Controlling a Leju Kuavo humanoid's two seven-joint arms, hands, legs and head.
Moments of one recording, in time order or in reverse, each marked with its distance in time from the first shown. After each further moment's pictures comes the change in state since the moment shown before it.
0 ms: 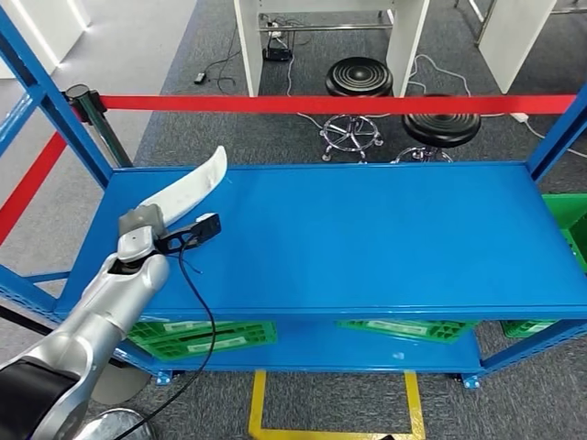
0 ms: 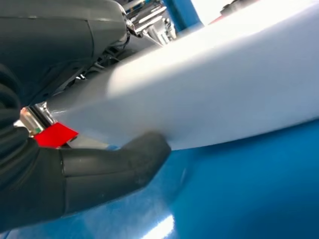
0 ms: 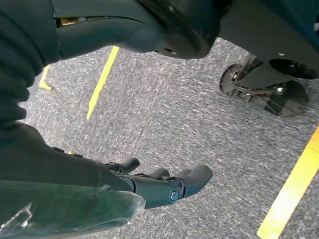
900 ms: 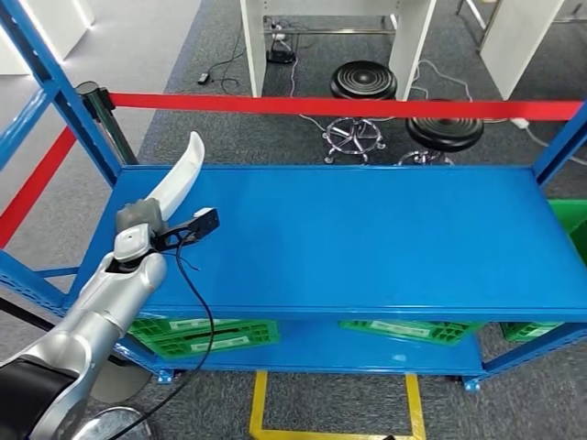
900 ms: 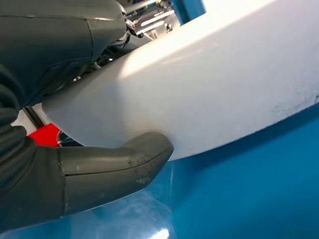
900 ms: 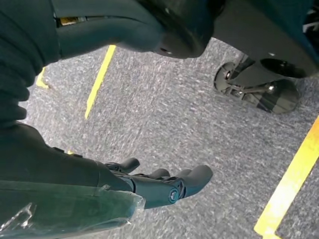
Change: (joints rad) left arm 0.004 -0.008 0.018 0.003 -0.013 0.064 -0.052; right arm 0.005 -0.001 -0.002 -0.002 -0.002 -0.008 -0.008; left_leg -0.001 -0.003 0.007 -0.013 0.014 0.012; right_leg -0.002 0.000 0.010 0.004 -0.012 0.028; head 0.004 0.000
